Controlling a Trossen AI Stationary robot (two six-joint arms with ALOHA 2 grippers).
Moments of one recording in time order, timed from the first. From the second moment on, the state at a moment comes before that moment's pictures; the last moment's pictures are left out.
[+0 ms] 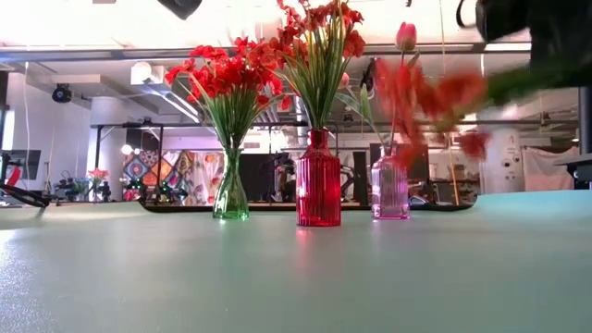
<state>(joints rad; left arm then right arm) -0.52 1.35 0.92 0.00 -0.48 -0.18 0.24 1.00 0.84 -0.88 -0.29 0.90</state>
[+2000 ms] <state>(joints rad) -0.47 1.71 0.95 0.96 -0.49 0.20 0.37 1.74 0.78 1.49 0.05 -0.05</state>
